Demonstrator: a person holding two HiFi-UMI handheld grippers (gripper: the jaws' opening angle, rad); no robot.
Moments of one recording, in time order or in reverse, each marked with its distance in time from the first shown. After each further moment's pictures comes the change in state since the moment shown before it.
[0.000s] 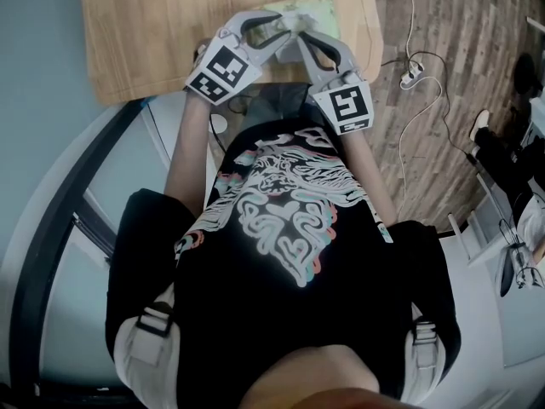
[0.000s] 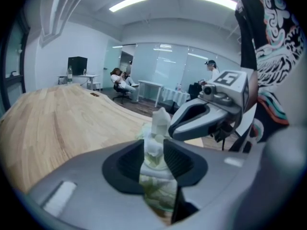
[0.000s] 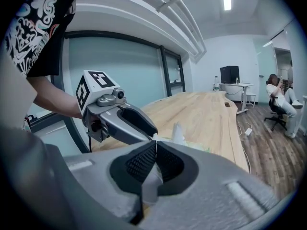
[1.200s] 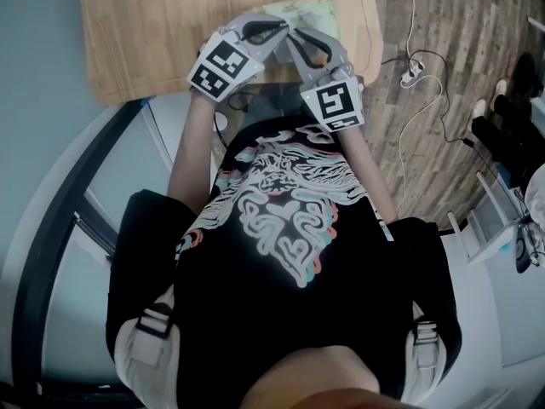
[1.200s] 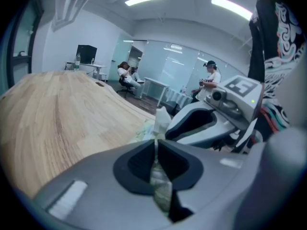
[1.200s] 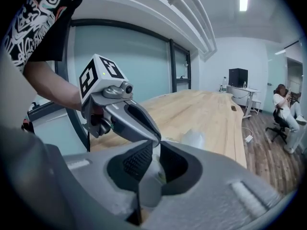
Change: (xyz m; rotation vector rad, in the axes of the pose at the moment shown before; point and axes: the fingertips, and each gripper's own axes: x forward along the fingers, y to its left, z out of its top) left arm 0.008 0.004 -0.005 -0.165 0.024 -0.014; right arm 0.015 0.007 -0.001 -0.116 0.059 0.022
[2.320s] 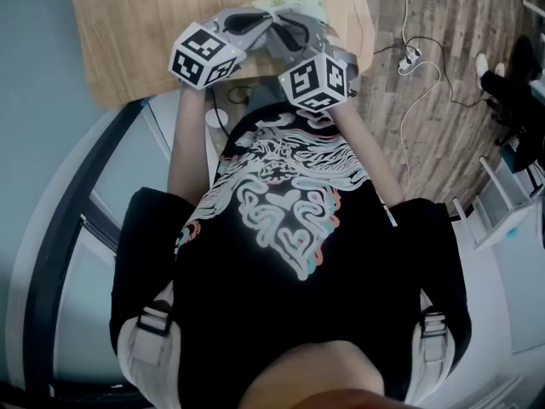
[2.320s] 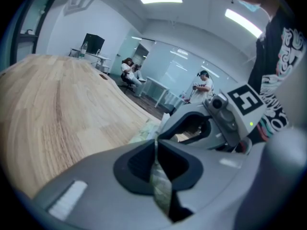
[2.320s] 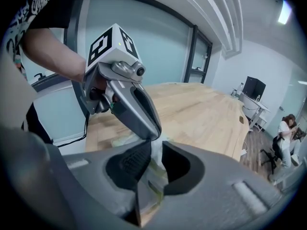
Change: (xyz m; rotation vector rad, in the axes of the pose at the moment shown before) left arm -0.011 0.012 0.002 -0.151 -0.018 -0.058; right arm 0.018 0.001 -0.004 -0.254 0.232 0.019
